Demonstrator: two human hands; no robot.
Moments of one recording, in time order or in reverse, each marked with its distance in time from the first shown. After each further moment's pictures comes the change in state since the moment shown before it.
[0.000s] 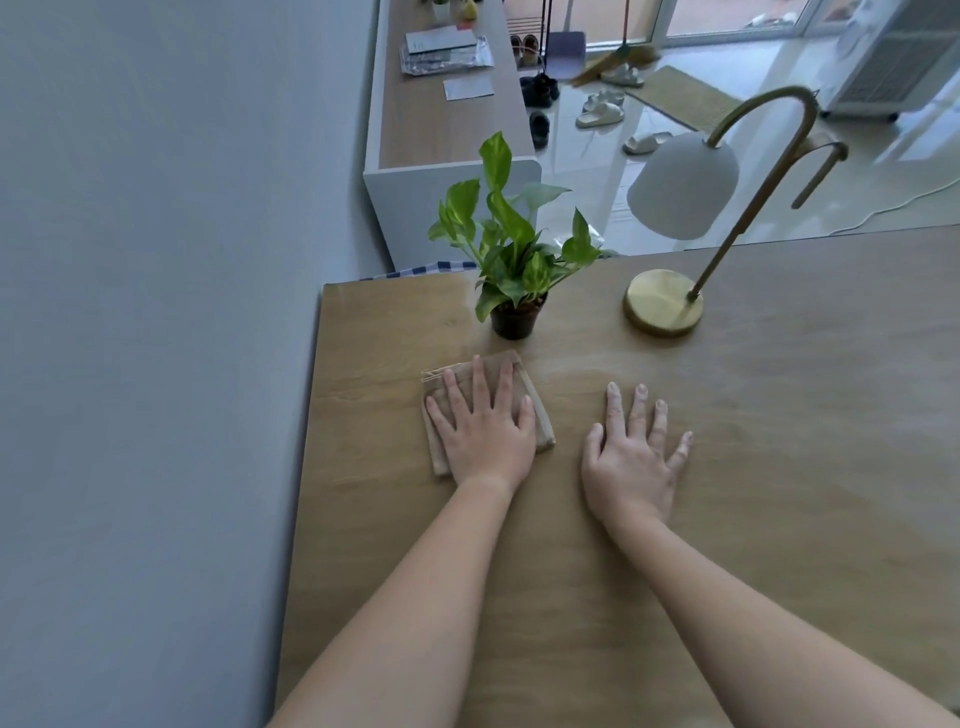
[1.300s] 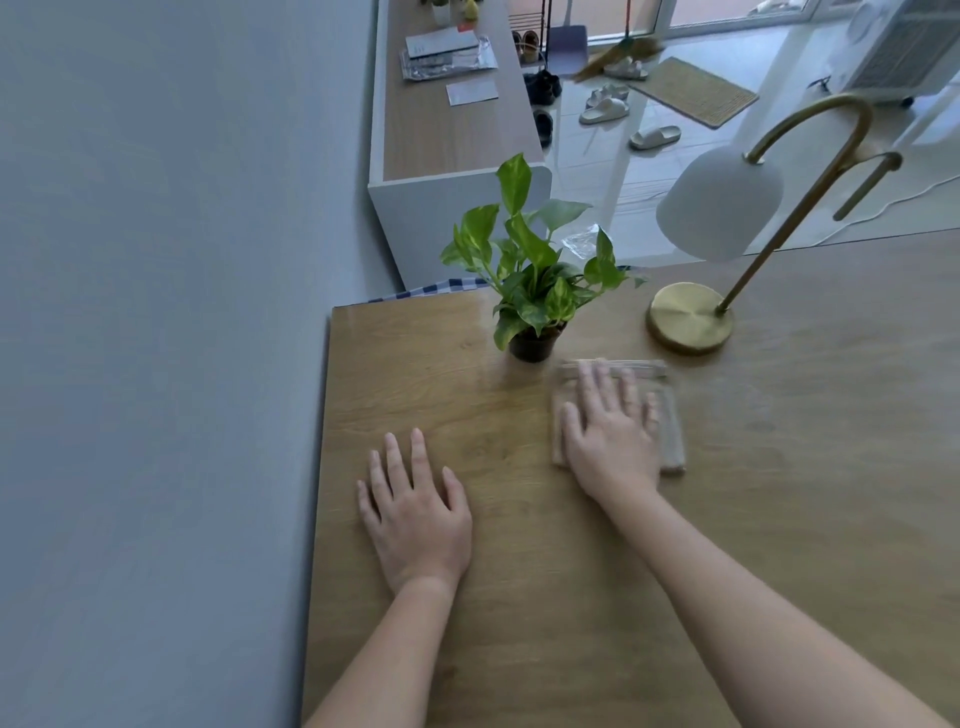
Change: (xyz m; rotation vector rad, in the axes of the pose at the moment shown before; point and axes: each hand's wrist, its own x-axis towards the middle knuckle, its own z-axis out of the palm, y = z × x) left_hand -0.036 -0.103 0.000 0.052 0.338 -0.175; right_hand 0.048 -0.060 -0.007 0.084 -0.054 -0.195
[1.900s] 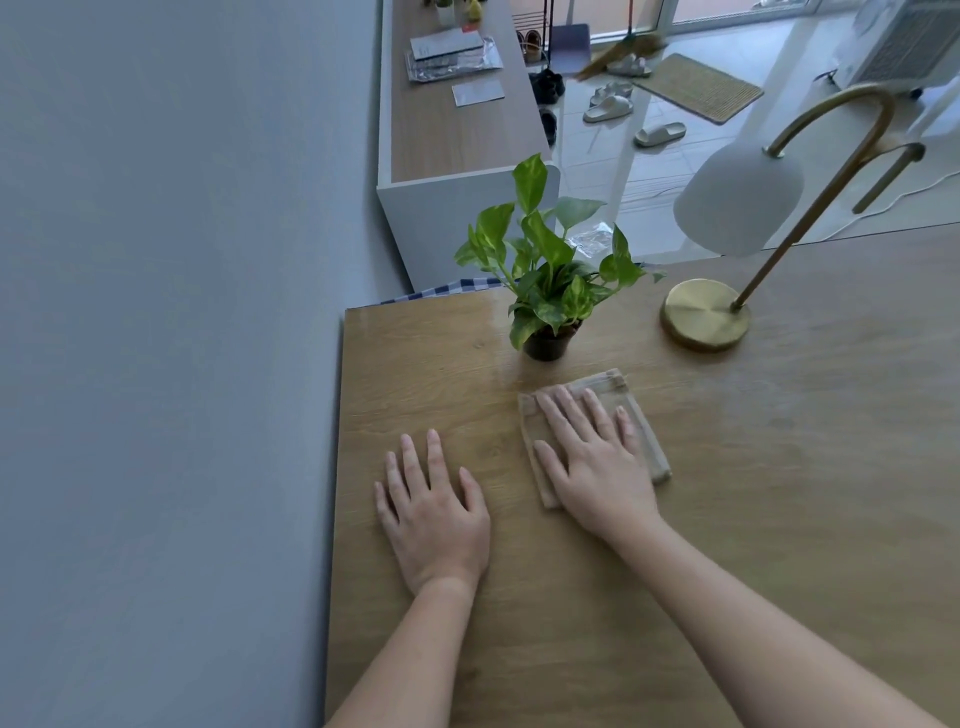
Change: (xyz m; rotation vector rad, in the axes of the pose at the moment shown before) left_hand -0.001 0.002 -0.004 -0.010 0.007 -0.006; right_hand -0.035 -0.013 0.012 -0.065 -0.087 -0.254
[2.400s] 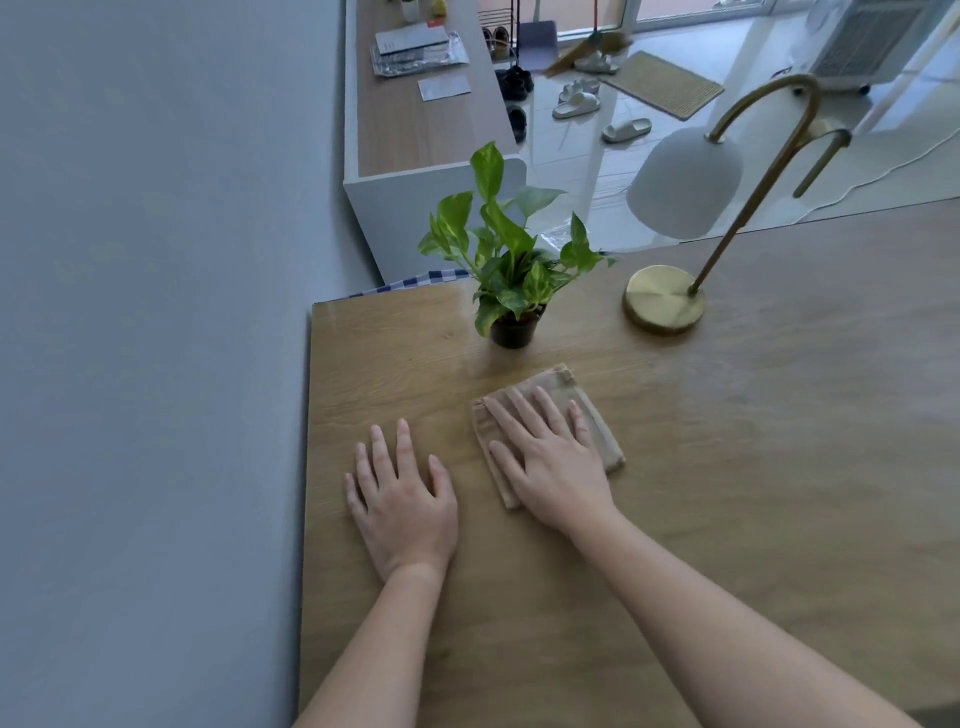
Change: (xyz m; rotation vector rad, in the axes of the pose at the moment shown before) left_hand -0.001 -0.005 -0.003 -0.028 0.013 0.002; right_hand -0.014 -0.015 0.002 0.029 -0.038 -0.059
